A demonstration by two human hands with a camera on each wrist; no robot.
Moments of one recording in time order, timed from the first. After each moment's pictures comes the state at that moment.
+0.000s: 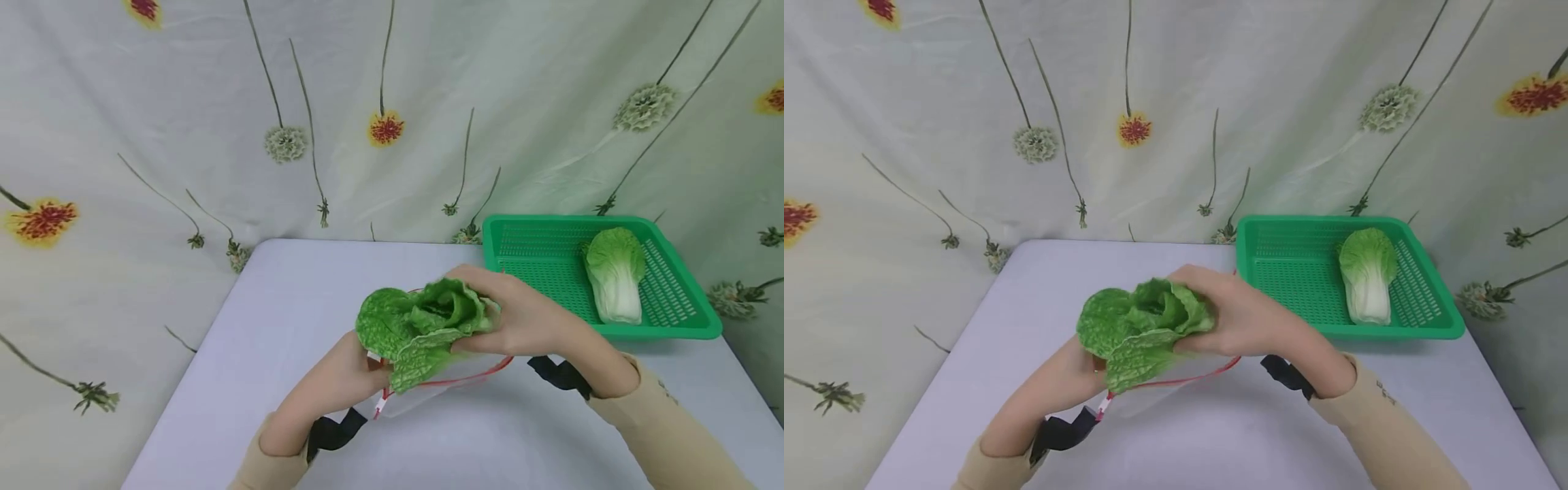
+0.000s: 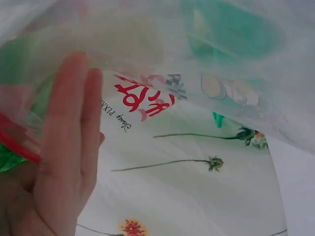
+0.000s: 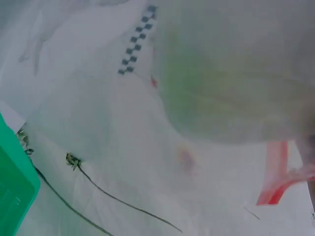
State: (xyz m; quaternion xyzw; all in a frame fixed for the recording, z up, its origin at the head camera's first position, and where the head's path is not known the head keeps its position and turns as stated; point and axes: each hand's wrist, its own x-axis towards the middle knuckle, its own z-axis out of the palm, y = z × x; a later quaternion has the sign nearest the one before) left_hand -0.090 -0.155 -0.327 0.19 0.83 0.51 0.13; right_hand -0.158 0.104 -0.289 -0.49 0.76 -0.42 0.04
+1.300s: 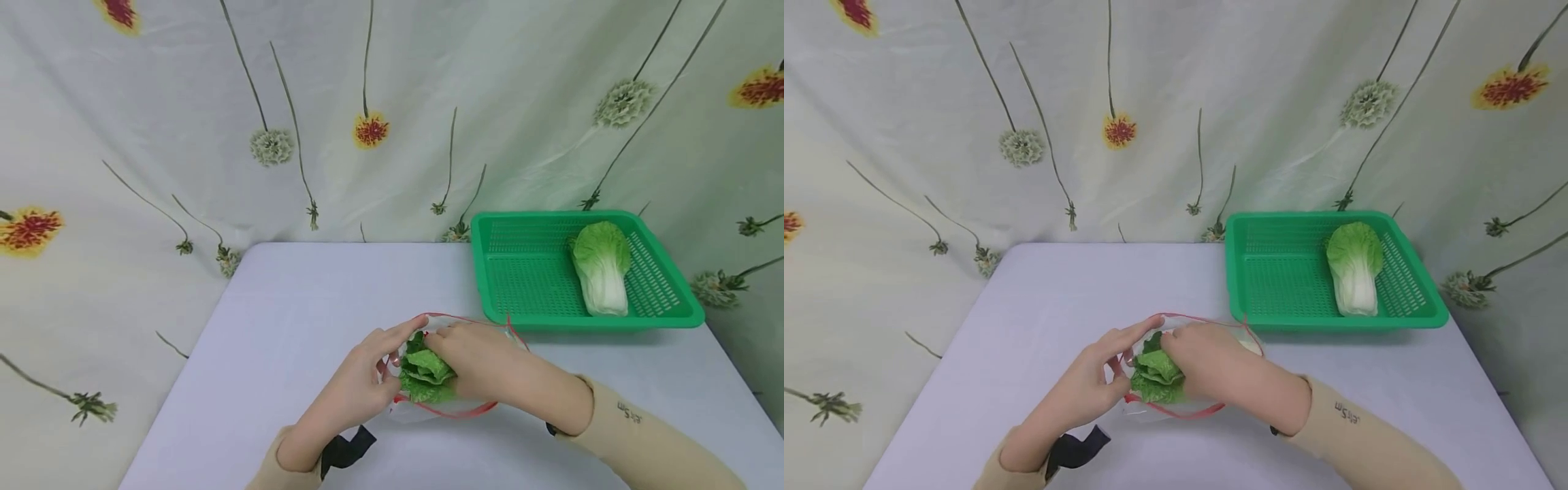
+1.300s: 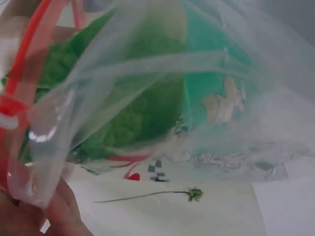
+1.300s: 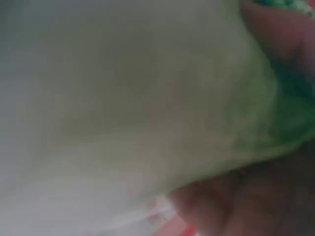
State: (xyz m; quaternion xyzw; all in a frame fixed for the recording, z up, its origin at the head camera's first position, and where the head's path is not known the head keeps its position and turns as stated) left_hand -0.082 -0.134 -0.352 0.22 0.87 0.44 0.03; right_hand -0.122 0.076 -0.314 -0.42 0.90 -0.09 0.08
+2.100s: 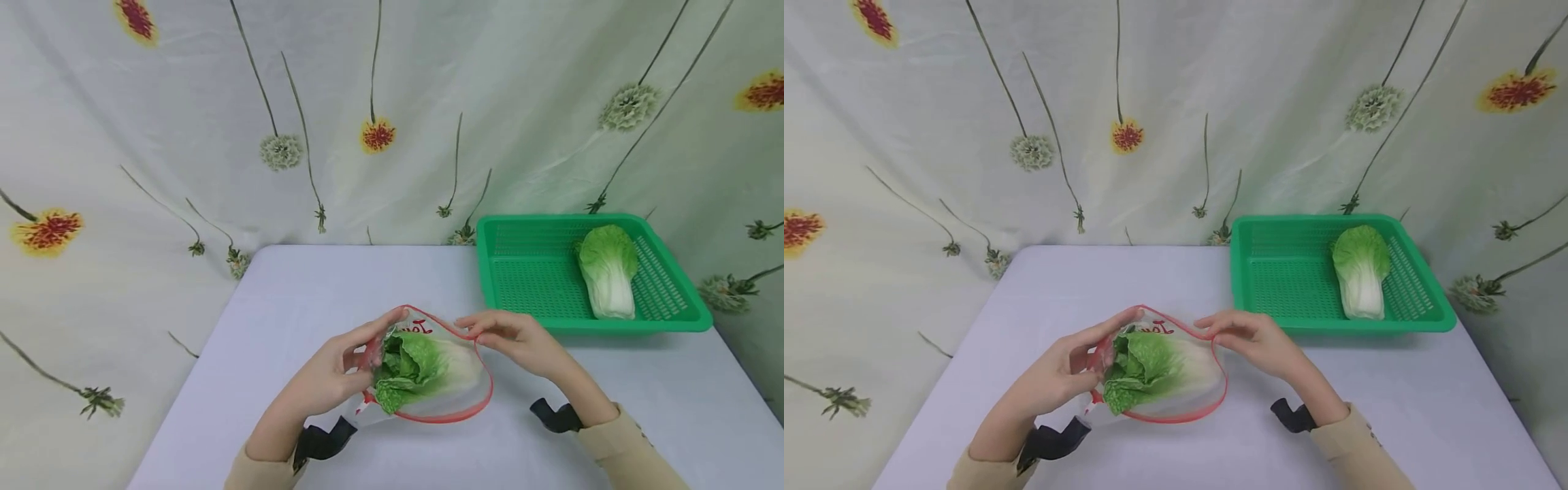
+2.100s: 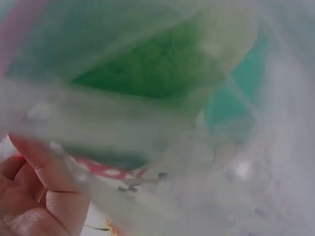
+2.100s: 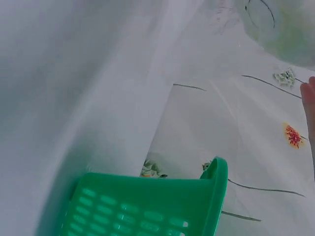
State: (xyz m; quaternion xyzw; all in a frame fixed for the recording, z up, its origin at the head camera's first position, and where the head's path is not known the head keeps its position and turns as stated) left_hand -0.086 -0.171 -0.334 0.27 0.80 0.54 0.08; right_hand -0.164 0.142 -0.401 -0.39 0.71 -0.58 0.06
